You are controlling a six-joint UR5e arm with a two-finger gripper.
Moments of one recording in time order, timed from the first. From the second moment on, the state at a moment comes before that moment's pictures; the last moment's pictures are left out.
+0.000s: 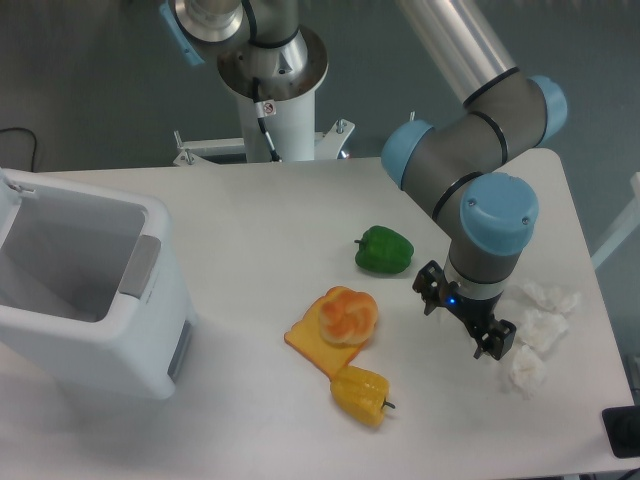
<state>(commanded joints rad) 2.60 -2.12 -1.36 -1.13 1.55 1.43</state>
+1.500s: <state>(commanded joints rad) 2.48 -1.82 -1.64 -1.20 1.65 1.17</state>
